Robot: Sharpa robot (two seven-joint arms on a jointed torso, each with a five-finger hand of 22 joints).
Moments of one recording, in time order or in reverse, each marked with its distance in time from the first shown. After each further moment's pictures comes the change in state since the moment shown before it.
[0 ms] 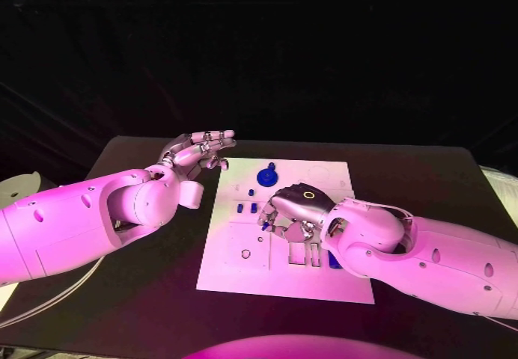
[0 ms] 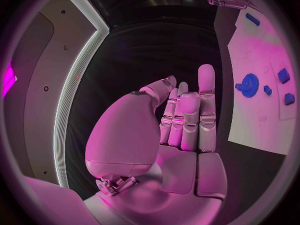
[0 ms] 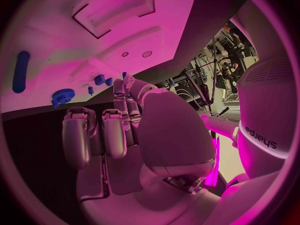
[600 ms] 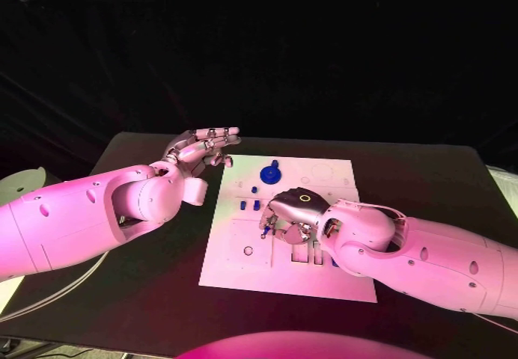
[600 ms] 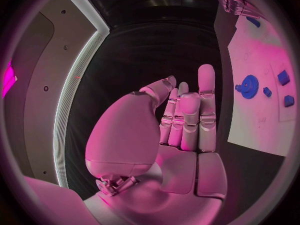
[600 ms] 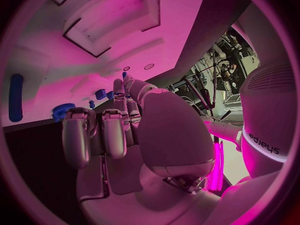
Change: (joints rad) left arm 0.000 0.000 0.000 0.005 0.001 0.001 -0.001; left_hand -0.004 0.004 -0.003 -0.003 0.000 -0.007 0.000 0.000 0.000 -0.007 0.000 0.009 0.000 0.000 0.000 0.005 0.006 0.000 0.000 0.000 0.000 0.000; right arm -0.008 0.050 -0.017 -0.066 0.001 0.050 0.006; right_hand 0.000 0.000 0.000 0.000 0.003 0.000 0.000 -0.005 0.000 -0.001 0.002 0.000 -0.002 0.000 0.000 0.000 0.000 0.000 0.000 0.000 0.000 0.000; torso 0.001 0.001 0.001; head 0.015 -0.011
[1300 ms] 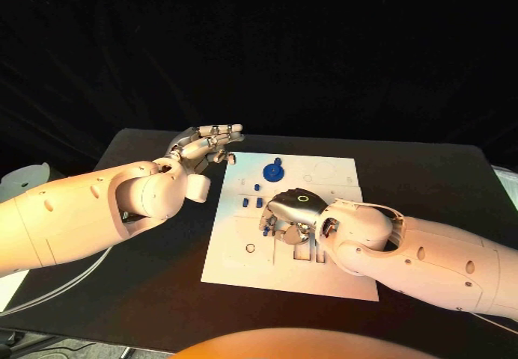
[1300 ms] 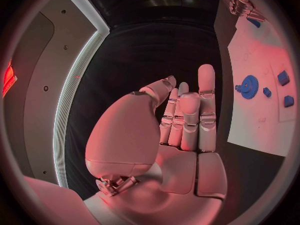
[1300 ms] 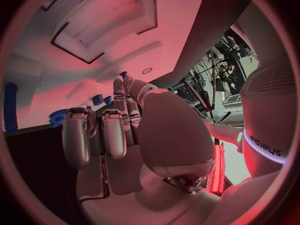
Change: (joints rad) left arm 0.000 0.000 0.000 0.001 0.000 0.001 -0.002; left_hand 0.000 0.000 -0.003 0.003 0.000 -0.004 0.003 0.000 0.000 -0.003 0.003 0.000 0.000 0.000 0.000 0.000 -0.002 0.000 0.000 0.000 0.000 0.000; right arm -0.003 0.023 -0.004 -0.016 -0.002 0.029 -0.002; right_hand -0.001 -0.002 -0.003 -0.003 -0.001 0.001 0.003 0.001 -0.001 0.000 0.004 0.000 -0.001 0.000 0.000 0.000 0.000 0.000 0.000 0.000 0.000 0.000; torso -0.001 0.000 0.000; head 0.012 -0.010
